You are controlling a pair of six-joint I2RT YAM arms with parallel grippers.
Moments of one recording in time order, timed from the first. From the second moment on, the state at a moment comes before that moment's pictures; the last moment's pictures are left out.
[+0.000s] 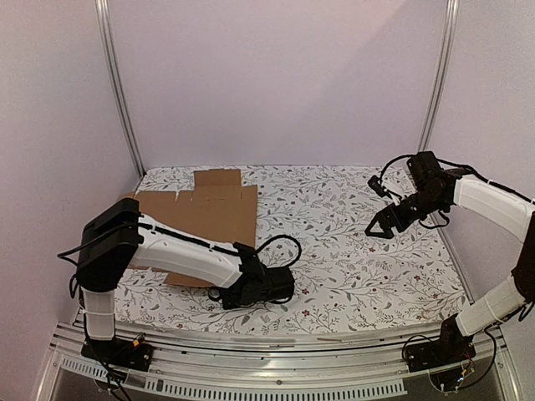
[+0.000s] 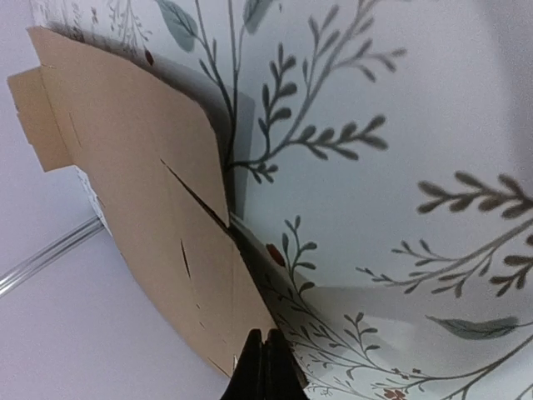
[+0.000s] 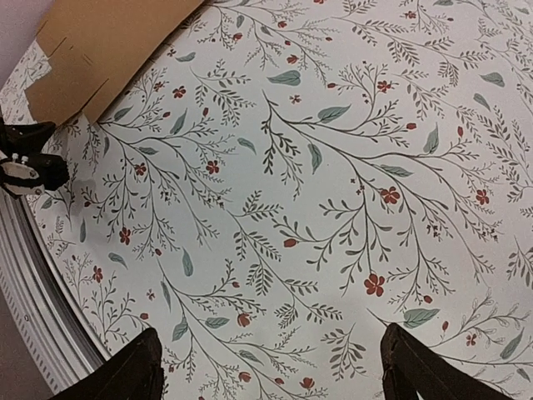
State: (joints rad) left arm -1.24 2.03 1.28 -1.00 -0.76 0.02; right arm 0.25 1.42 1.09 -0.75 -0.46 -0.30
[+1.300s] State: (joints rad) left arm -1.22 2.09 1.48 -1.07 -0.80 0.06; right arm 0.13 1.40 1.09 -0.75 -0.50 -0.31
